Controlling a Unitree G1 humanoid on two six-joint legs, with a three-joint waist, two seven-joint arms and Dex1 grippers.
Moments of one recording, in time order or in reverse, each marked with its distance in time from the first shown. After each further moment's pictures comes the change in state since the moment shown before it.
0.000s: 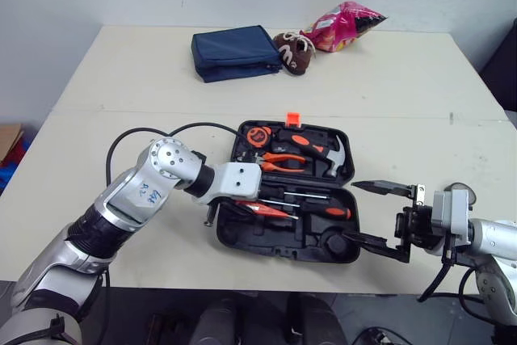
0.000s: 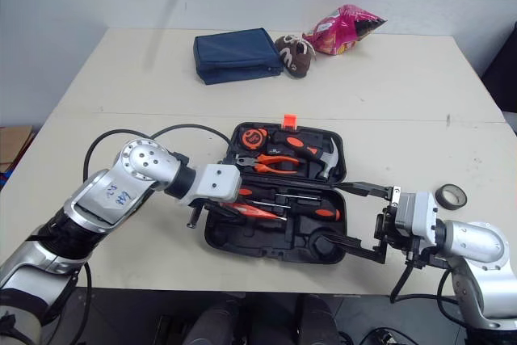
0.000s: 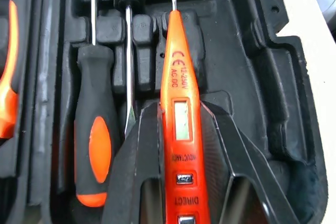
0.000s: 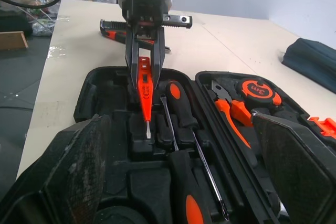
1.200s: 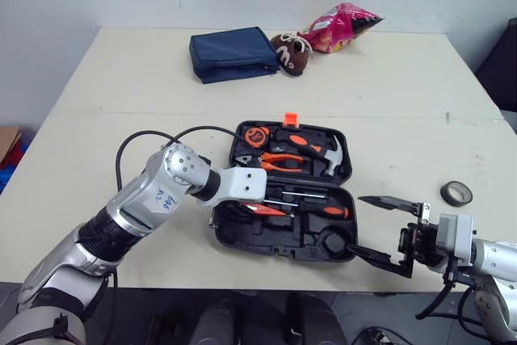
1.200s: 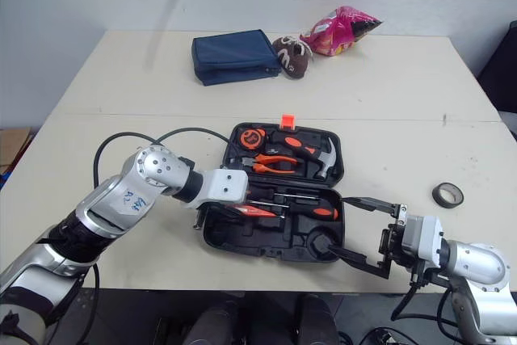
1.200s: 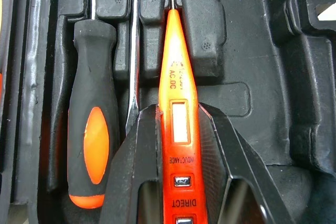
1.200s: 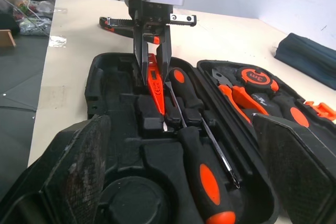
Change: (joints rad) left arm 0.001 -0.023 -0.051 -0.029 0.099 0.095 0.046; right arm 0.070 0.041 0.001 0.088 -0.011 -0.169 0.029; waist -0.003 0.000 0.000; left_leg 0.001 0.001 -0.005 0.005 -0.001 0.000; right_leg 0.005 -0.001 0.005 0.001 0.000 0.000
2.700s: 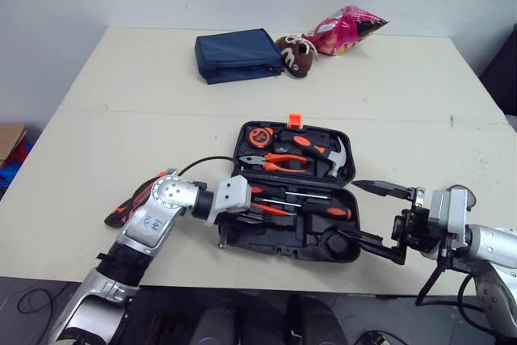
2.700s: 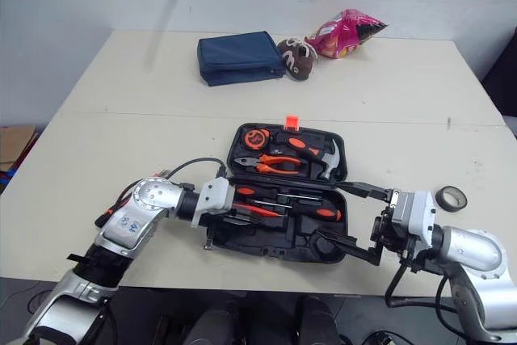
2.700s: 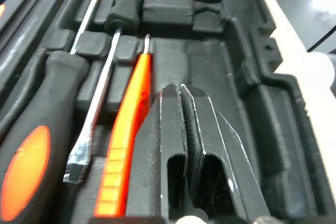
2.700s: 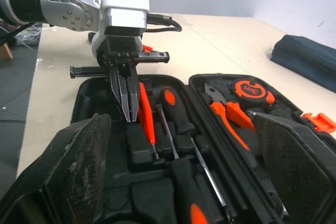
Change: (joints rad) left arm 0.289 -0.209 0.258 0.283 -0.239 -0.465 0.001; right arm -0.008 -0.028 -0.013 -0.165 0.032 0.246 -0.116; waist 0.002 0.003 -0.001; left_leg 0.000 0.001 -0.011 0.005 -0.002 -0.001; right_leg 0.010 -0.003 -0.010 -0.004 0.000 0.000
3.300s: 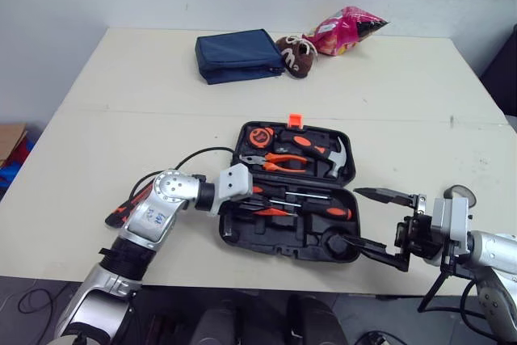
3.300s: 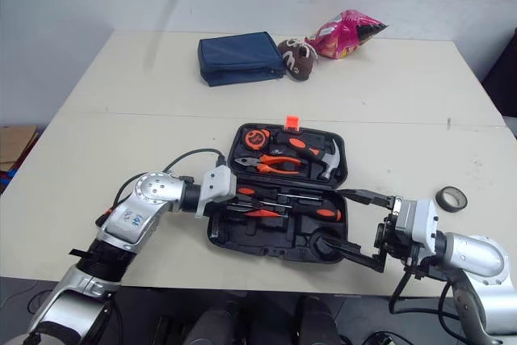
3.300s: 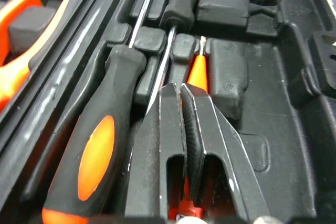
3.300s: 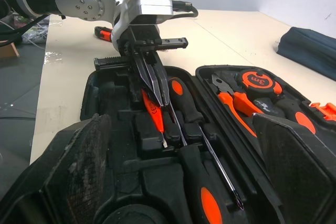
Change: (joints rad) left arm -0.047 -0.001 -0.024 0.007 0.066 0.083 0.086; right arm 0.030 0.002 0.000 0.032 -0.002 -0.034 0.022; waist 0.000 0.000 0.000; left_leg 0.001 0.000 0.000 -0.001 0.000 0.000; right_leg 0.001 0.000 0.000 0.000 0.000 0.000
